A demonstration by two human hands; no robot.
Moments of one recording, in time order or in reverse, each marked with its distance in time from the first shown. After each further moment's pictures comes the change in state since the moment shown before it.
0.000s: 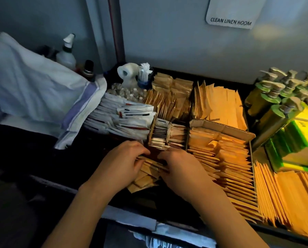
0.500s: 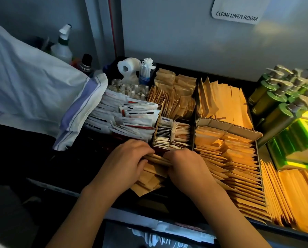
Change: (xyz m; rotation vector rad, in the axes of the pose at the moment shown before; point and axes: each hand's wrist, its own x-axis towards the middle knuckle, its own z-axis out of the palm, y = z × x) left_hand 0.000 -0.019 0.005 -0.039 0.041 0.084; right_hand 0.017 -0.006 0.011 -0.081 -0.028 0.072
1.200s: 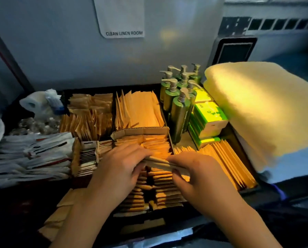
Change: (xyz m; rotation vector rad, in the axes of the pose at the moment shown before) left_hand 0.076 0.164 0.042 -0.060 -0.014 0.502; right_hand -0.164 0.123 -0.080 0.290 0.351 0.258
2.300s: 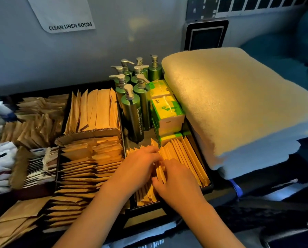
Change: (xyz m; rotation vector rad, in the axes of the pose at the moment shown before) left_hand 0.103 0.075 0.157 0.071 -0.444 -0.048; right_hand -0.022 0.147 0.035 0.104 -0.013 0.304
